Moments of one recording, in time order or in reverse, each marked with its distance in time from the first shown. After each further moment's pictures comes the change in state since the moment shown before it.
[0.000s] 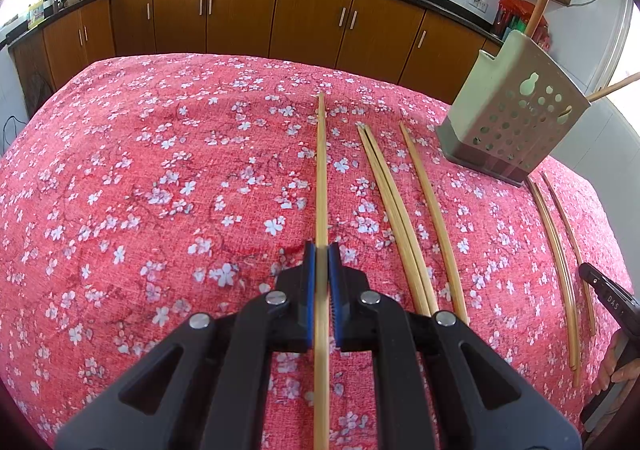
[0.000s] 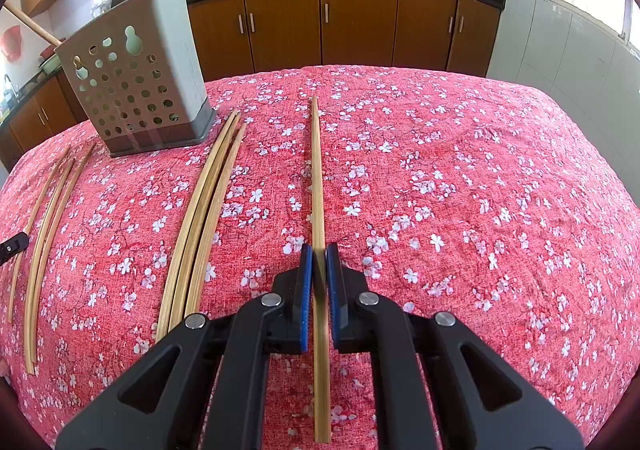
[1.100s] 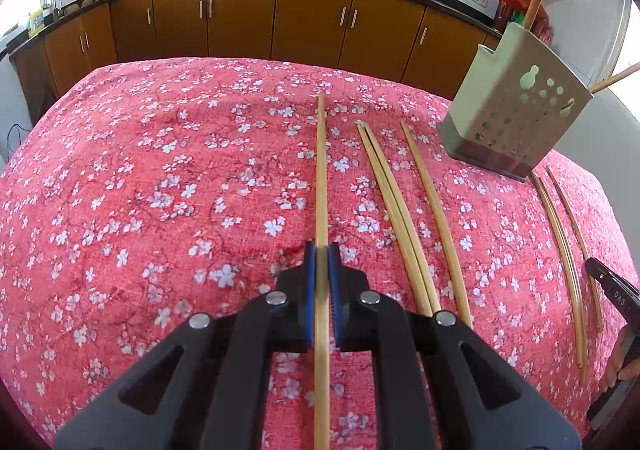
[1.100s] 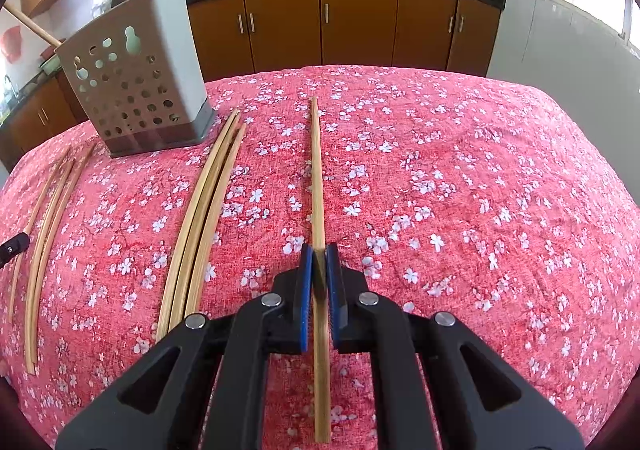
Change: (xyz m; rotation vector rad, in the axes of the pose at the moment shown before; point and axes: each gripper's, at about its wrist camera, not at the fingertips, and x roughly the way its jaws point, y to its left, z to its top) left arm 0.000 0.001 -0.002 0.026 0.000 0.026; right arm 0.000 0.001 0.000 0.000 0.000 0.001
